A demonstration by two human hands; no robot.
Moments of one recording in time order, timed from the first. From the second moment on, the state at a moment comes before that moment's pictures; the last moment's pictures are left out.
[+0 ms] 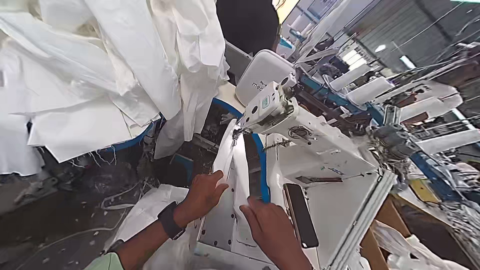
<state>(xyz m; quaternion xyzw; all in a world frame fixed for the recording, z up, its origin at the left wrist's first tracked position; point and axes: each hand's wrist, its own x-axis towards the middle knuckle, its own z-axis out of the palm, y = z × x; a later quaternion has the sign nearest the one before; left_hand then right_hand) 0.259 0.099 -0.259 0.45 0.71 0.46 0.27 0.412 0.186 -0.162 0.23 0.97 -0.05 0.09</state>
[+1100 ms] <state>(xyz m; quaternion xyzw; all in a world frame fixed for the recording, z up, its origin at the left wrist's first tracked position) 0.219 0.122 -0.257 0.56 0.67 0.41 0.26 0.379 0.218 -0.165 0.19 0.97 -0.04 0.15</state>
